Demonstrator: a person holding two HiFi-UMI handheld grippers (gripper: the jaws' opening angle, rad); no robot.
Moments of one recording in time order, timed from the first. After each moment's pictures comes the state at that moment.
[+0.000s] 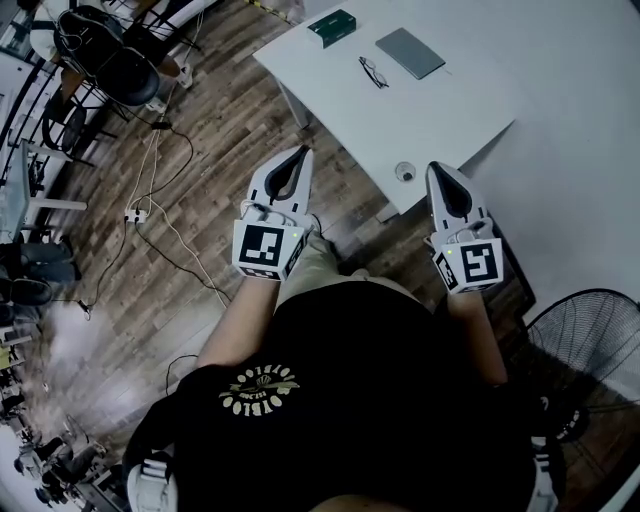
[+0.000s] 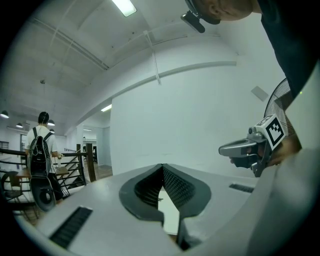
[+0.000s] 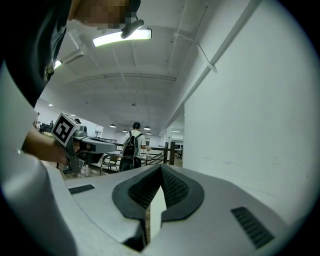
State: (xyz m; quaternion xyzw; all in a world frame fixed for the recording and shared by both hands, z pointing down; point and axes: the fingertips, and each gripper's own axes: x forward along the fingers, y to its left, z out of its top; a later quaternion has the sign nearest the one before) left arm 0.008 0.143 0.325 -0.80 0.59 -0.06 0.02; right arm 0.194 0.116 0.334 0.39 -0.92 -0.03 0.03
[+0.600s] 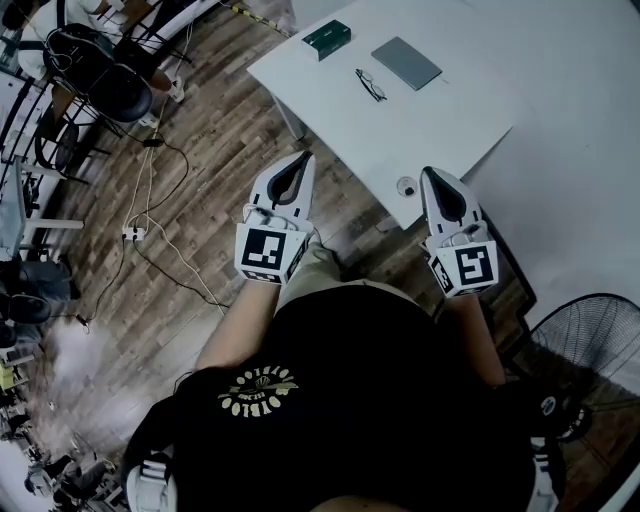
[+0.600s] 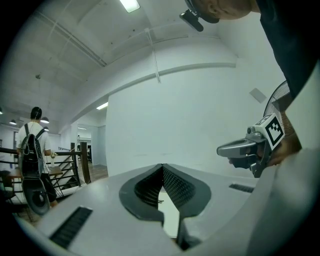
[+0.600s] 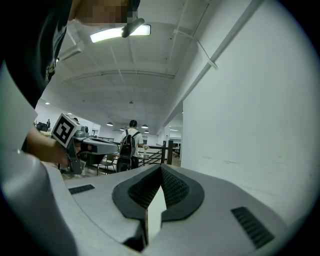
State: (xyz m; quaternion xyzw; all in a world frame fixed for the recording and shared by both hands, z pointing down) left arm -0.014 0.103 0.332 -0.82 0.57 -0.06 0.01; right arm 0.162 0.087 0.334 0.39 -0.92 -0.03 0.04
